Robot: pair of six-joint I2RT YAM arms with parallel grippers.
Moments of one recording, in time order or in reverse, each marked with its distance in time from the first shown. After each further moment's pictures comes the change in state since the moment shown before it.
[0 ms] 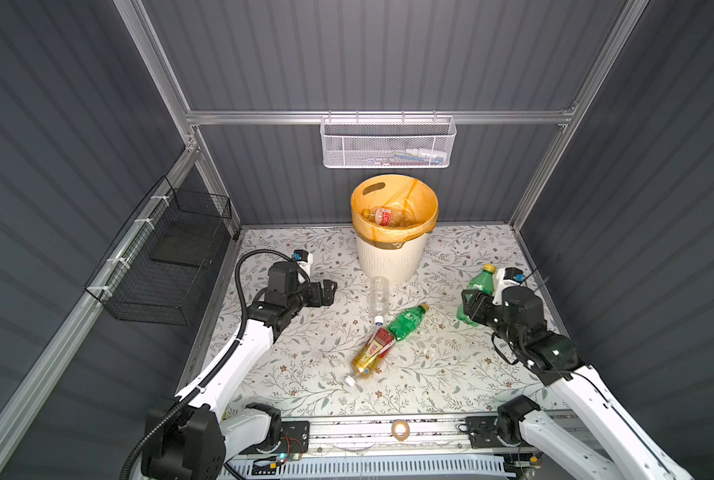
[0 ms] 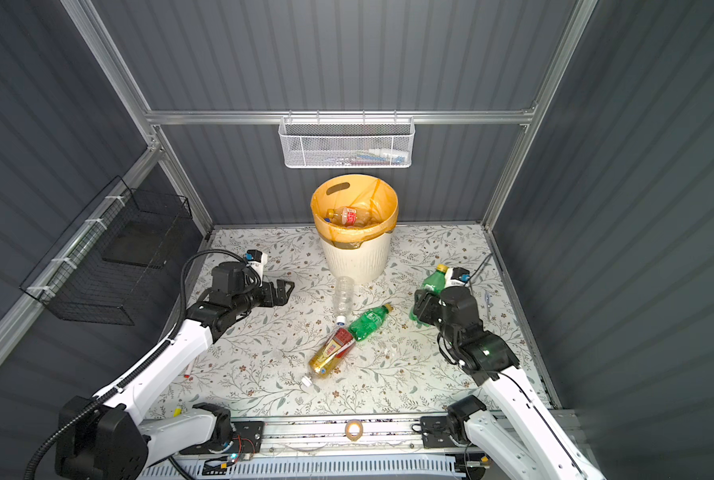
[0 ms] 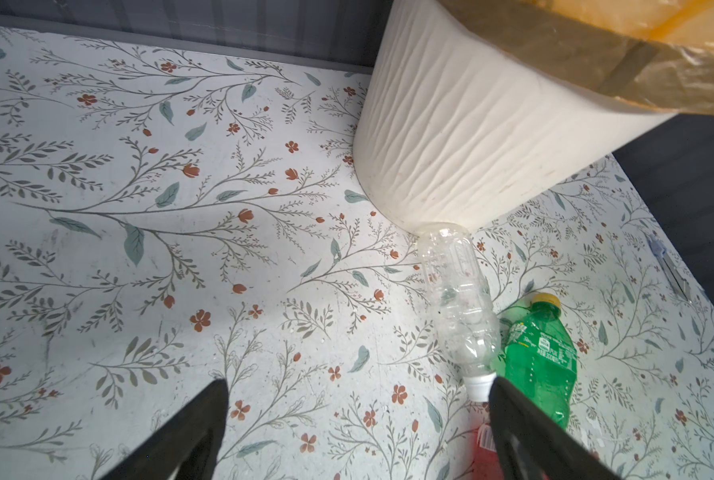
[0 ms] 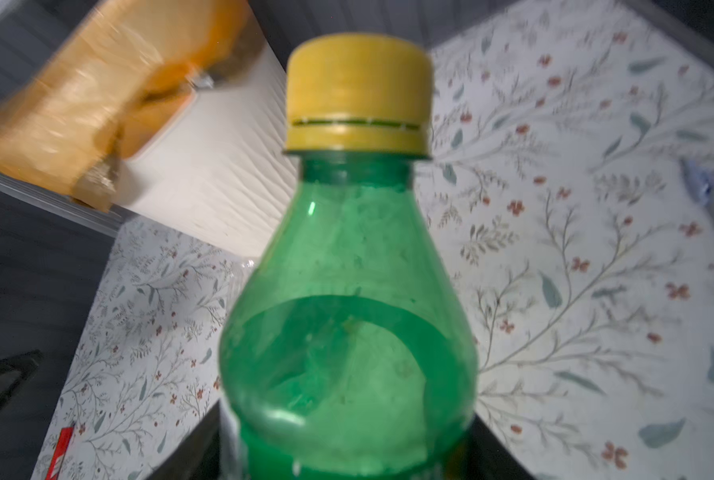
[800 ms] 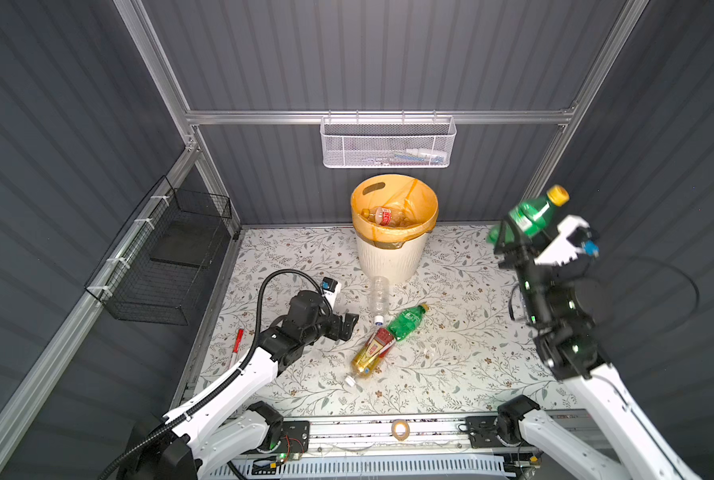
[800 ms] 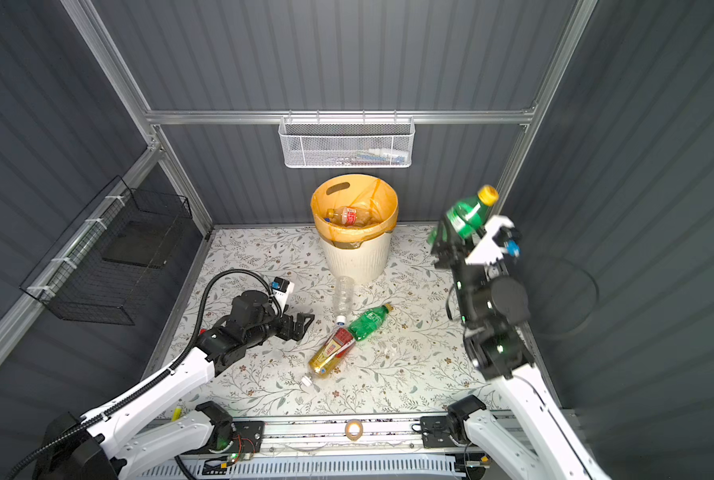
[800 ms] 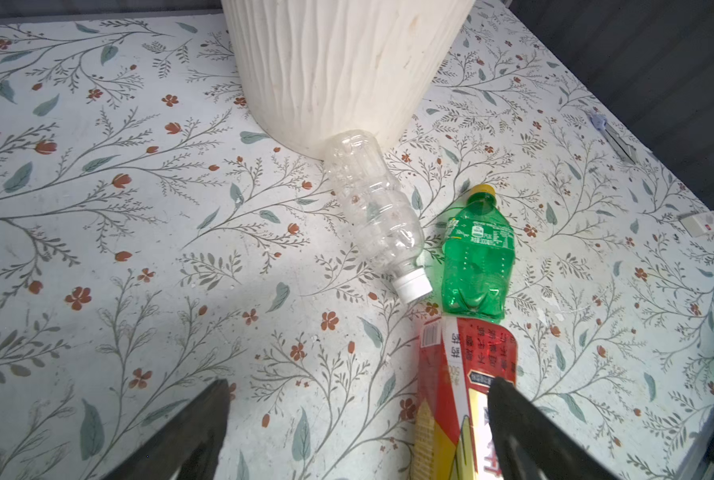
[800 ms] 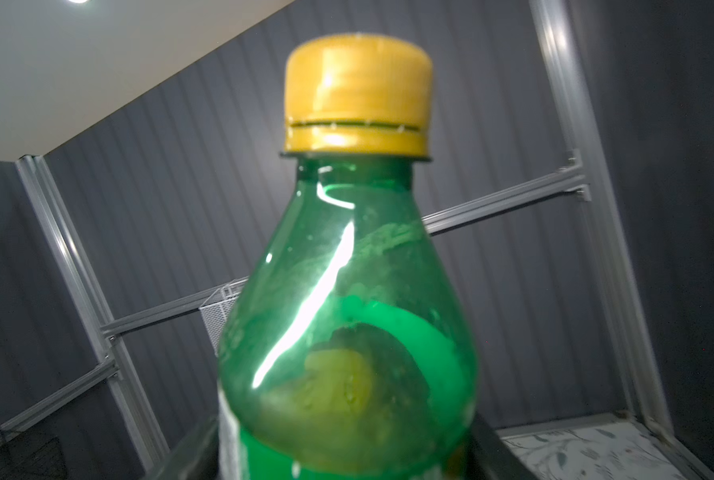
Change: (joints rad) left arm -0.284 -0.138 -0.176 0.034 -0.103 0.035; right arm -0.006 0.322 0.456 0.607 0.007 -0.298
